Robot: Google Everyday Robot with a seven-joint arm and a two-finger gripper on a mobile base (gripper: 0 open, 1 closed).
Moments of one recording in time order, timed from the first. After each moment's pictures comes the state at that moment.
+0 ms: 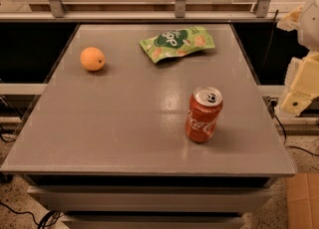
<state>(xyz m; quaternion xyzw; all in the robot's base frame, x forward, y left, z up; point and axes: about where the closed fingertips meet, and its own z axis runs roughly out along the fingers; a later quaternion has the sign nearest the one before) 0.438 -0.213 0.989 -0.60 0.78 -0.05 0.18</state>
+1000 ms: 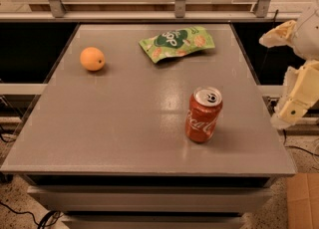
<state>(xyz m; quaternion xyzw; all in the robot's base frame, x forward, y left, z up) 0.428 -0.194 0.970 -0.63 0.75 0.07 0.20</state>
